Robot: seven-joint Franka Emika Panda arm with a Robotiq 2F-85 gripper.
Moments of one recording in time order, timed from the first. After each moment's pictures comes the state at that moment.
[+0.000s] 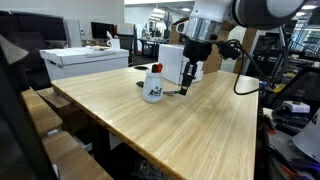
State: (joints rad) arm 0.20 -0.06 0.22 -2.49 -0.11 2.56 0.23
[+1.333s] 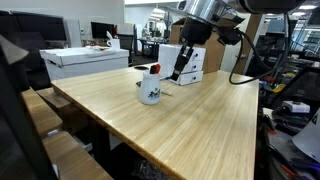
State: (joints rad) arm 0.21 -0.13 0.23 -2.48 -0.10 2.64 0.22
